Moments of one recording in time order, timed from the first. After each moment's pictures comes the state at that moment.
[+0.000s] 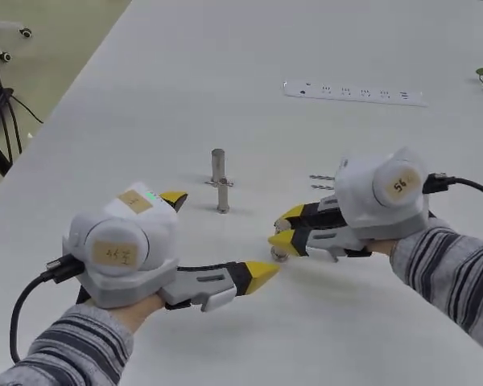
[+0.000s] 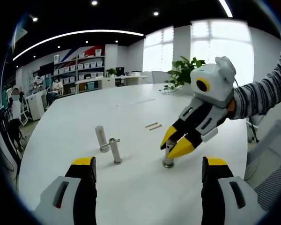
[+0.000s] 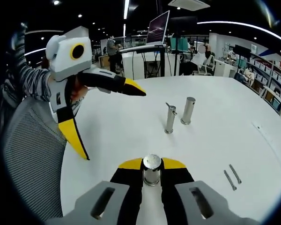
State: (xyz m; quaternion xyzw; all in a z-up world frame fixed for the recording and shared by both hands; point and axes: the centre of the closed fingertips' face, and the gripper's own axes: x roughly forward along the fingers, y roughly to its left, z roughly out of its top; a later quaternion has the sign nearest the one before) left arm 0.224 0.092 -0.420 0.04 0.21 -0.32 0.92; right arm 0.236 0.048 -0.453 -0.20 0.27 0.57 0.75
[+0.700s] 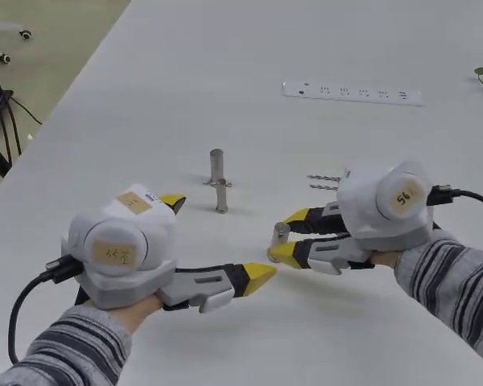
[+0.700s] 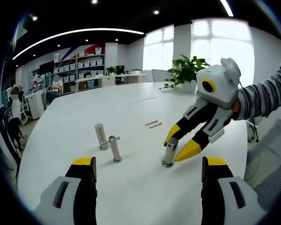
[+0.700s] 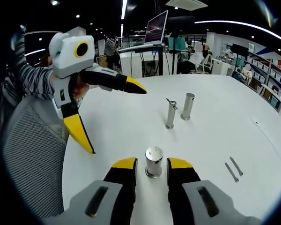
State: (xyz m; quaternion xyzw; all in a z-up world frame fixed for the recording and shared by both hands) left arm 0.223 0.092 -0.423 0.04 0.21 -0.32 0.92; right arm 0.230 0.035 -0.458 -0.19 0.27 0.56 0.76
